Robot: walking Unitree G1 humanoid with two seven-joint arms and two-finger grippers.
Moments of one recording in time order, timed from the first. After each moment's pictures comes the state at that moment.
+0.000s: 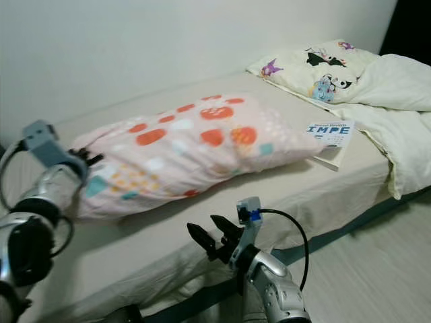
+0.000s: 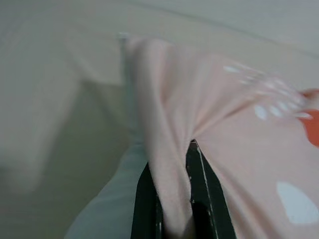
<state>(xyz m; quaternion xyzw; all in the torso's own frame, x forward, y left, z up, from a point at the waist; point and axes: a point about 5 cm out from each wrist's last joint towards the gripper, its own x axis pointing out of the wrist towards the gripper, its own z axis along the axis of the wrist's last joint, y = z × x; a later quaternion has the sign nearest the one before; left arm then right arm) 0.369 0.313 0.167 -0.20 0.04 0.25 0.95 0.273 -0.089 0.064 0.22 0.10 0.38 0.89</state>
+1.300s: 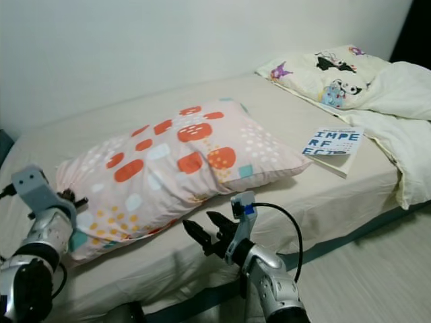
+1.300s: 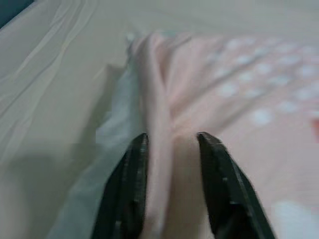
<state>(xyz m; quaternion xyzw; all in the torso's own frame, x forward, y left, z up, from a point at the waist) 0.349 0.291 0.109 -0.16 0.06 0.26 0.95 0.282 -0.081 0.066 0.21 0.11 0.39 0.89</state>
